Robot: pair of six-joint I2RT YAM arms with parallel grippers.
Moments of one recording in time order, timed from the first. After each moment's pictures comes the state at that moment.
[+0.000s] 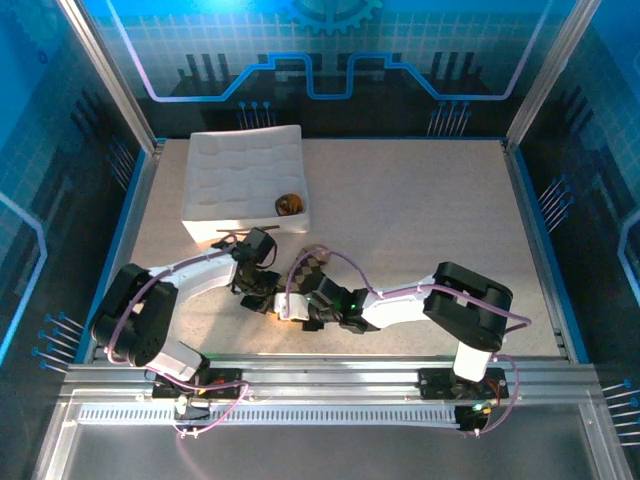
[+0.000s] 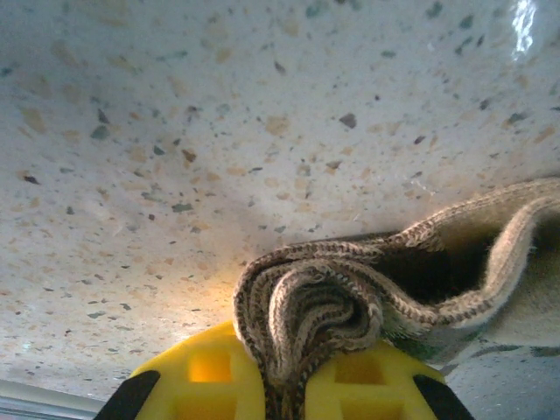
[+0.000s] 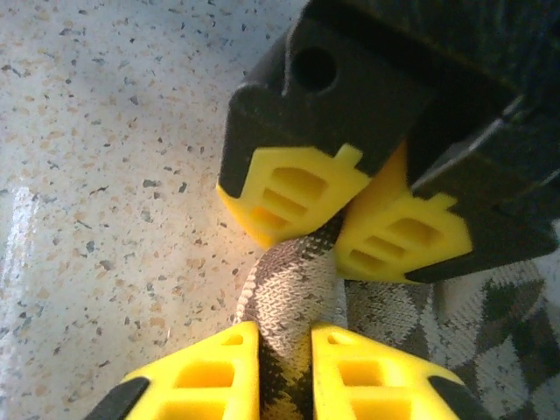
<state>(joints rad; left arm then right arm) -0.43 1.51 0.74 -0.68 0.38 -1.62 1.11 1.77 0.80 0.21 -0.01 -0.48</state>
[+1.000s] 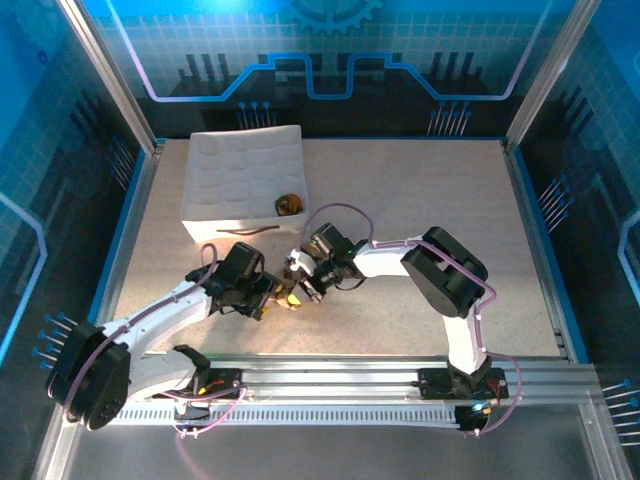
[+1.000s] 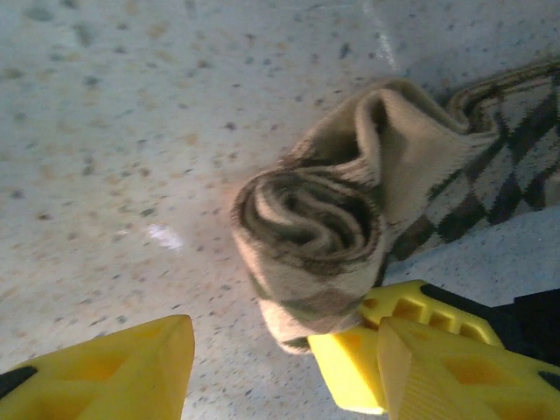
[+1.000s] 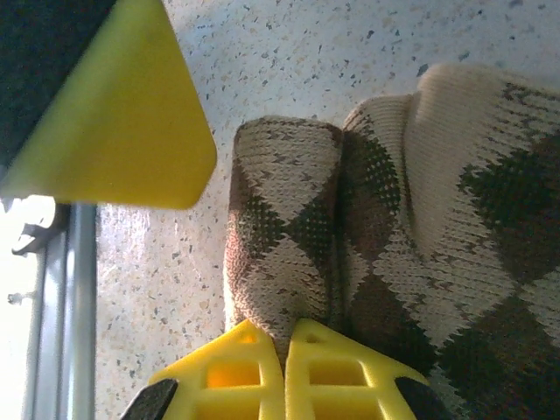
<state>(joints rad) -0.50 1.15 0.55 -0.50 0.20 -1.55 0.78 2.01 1.11 -0.13 -0.76 -0.02</state>
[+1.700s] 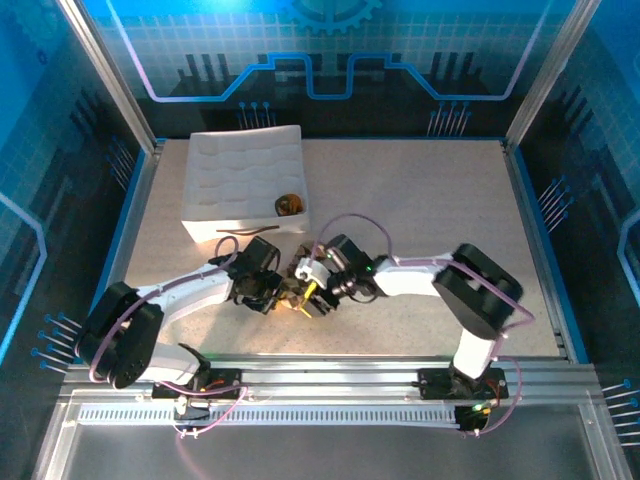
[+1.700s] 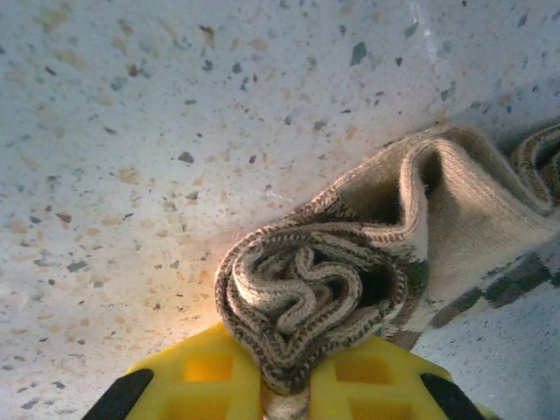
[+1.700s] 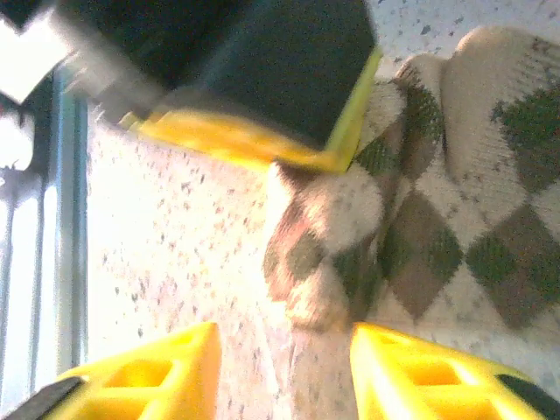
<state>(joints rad) -0.52 1.39 0.64 -0.48 0.19 -1.58 0.85 1.71 0.81 0.03 -0.53 -0.15</state>
